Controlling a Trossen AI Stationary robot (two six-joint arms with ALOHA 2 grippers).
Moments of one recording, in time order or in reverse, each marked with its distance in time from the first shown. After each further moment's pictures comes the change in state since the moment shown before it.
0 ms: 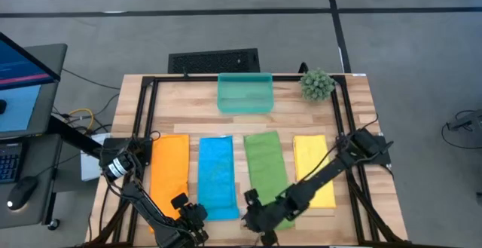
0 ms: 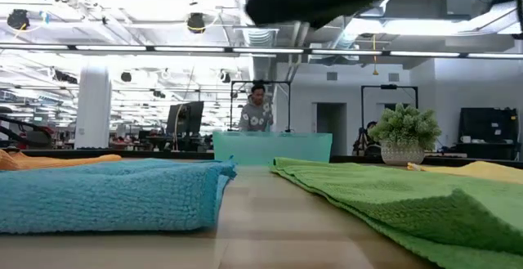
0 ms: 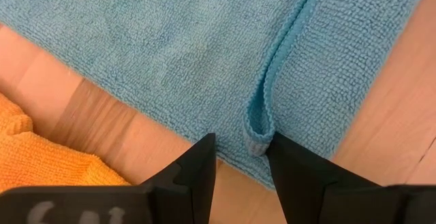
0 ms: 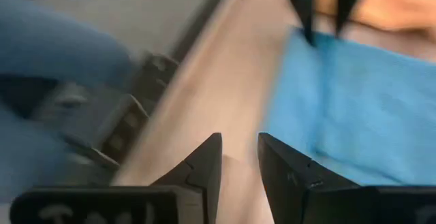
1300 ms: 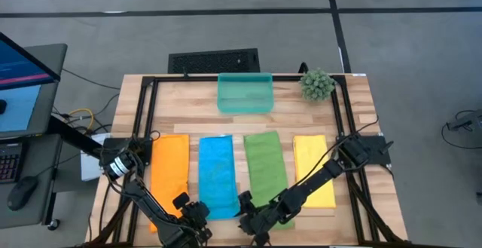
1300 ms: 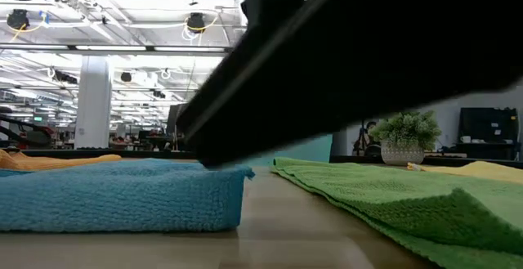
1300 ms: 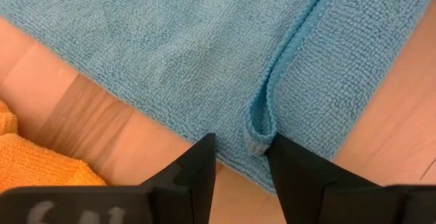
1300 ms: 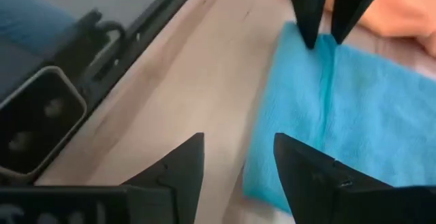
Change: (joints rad) left arm 0.032 0.000 0.000 0.027 0.003 -0.043; right arm -0.026 0.148 0.015 0.179 0.010 -0.123
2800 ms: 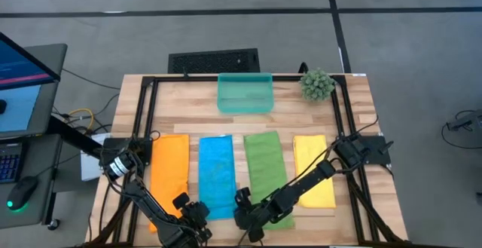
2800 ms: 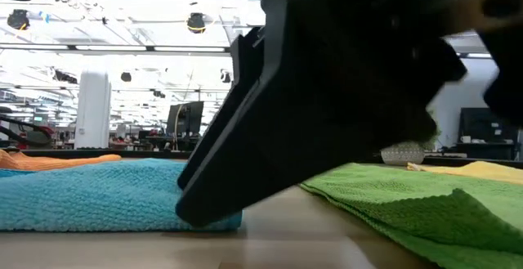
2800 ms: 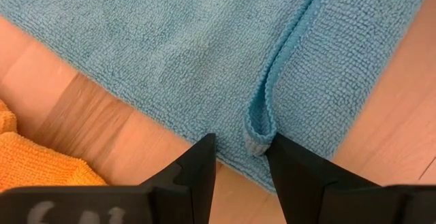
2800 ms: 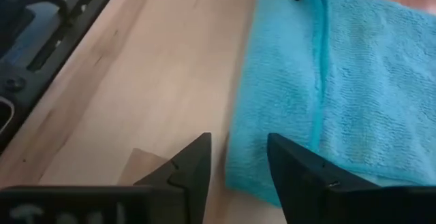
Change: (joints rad) left arm -0.006 0.000 0.000 0.000 0.010 -0.003; right arm -0.037 0.070 0.117 -0.196 0.000 0.136
